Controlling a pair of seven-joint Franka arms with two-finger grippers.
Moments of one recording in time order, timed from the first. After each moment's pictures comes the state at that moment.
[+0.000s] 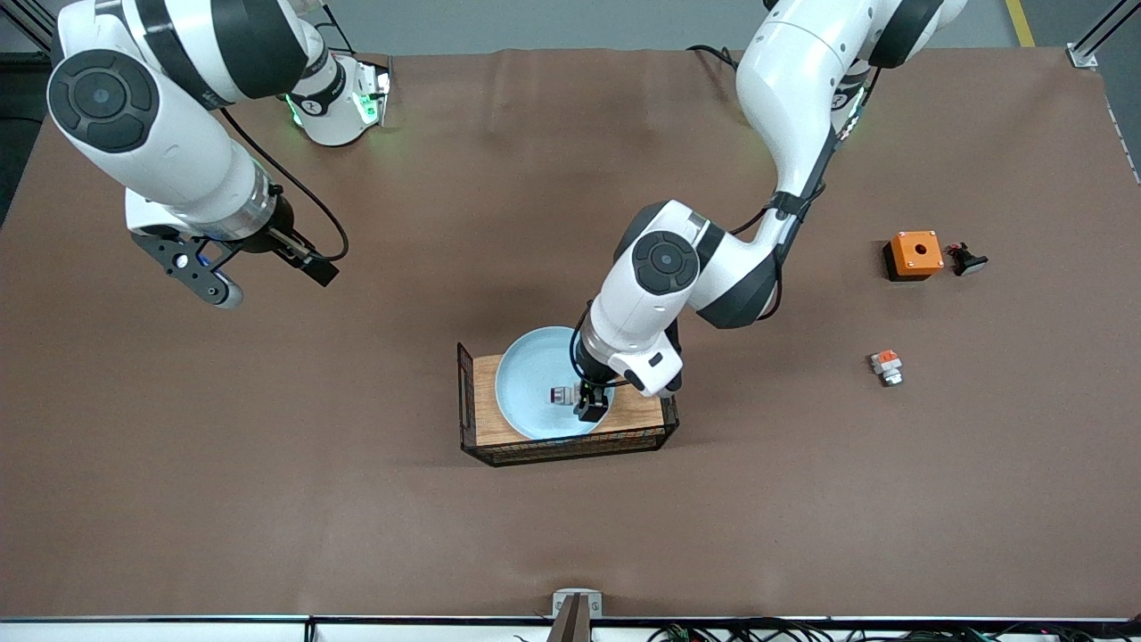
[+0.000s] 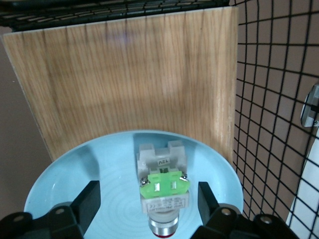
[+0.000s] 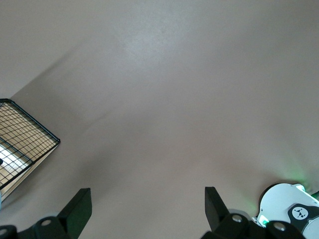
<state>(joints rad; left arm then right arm) -0.66 0.81 0.00 -1.15 -0.17 2.23 -2.10 0.32 0.13 0.03 -1.57 -0.04 1.54 1.01</state>
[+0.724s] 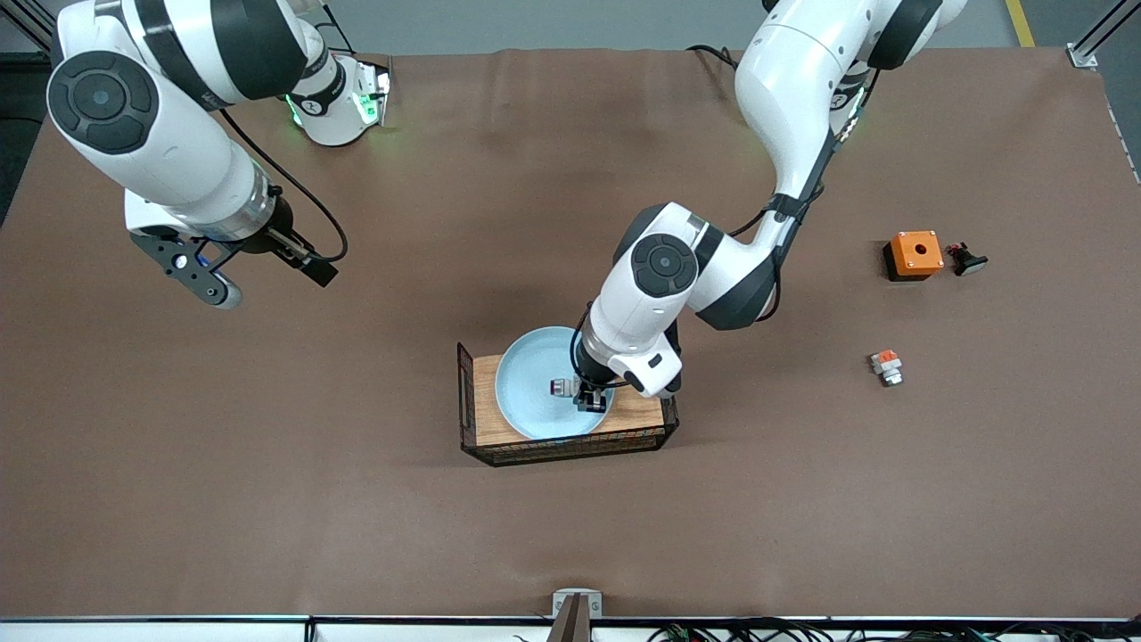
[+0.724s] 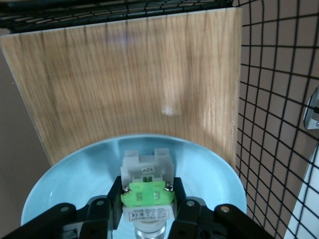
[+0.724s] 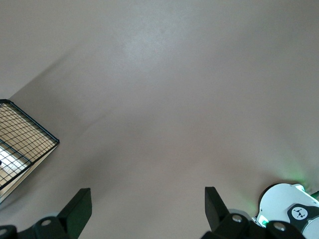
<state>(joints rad) -0.66 0.81 0.01 -1.15 -0.17 2.23 -2.10 0.32 0.13 0.03 -1.57 -0.04 1.54 1.01</state>
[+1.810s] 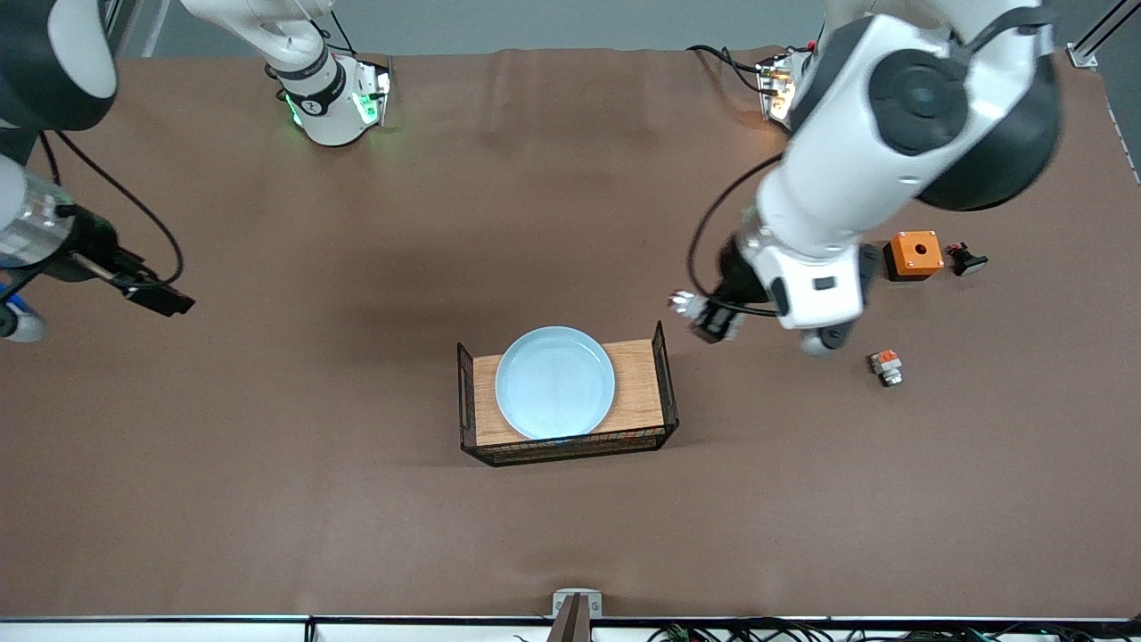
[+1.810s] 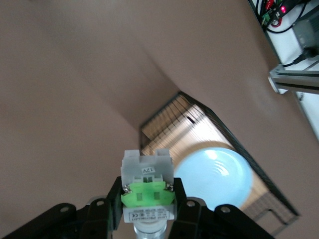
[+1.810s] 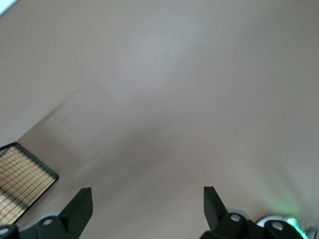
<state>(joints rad) -0.47 0.47 0.04 -1.05 -0.14 1.58 -1.29 0.10 0.14 0.02 -1.51 0.00 1.54 0.84</state>
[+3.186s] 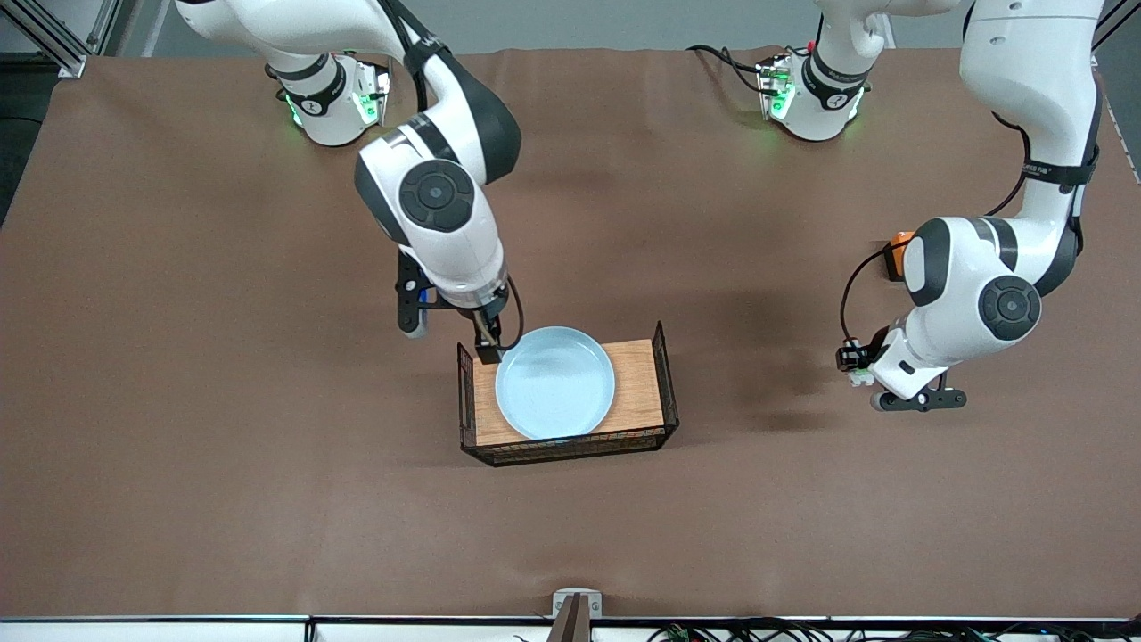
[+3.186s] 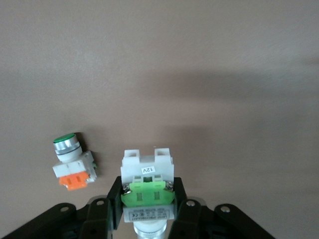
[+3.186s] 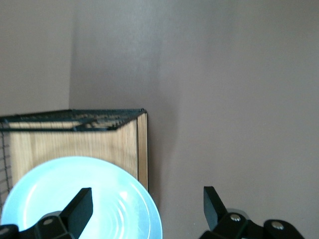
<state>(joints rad) -0.11 0.43 0.04 -1.92 -0.06 2.27 -0.04 0.60 0.54 0.03 -1.37 -0.02 1.92 2.11</state>
